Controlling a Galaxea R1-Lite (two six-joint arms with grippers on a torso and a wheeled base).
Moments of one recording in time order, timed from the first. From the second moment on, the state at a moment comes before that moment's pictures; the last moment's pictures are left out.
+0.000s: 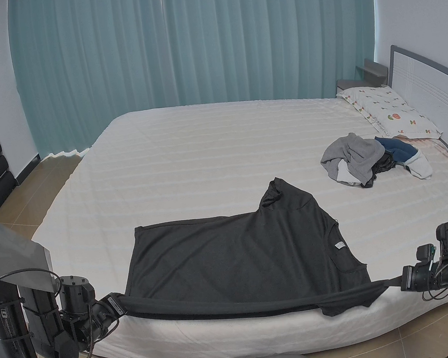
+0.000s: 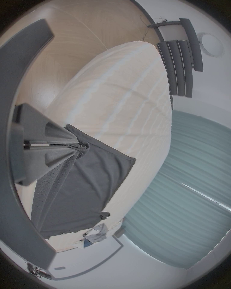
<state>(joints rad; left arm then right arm) -0.14 2.22 -0.10 -1.48 0.15 -0.65 -0.14 1.90 -0.20 -0.86 0.49 0.23</state>
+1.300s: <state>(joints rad) -0.13 2.39 -0.40 -1.48 0.14 -0.67 -0.06 2.11 -0.54 -0.86 0.46 0.29</state>
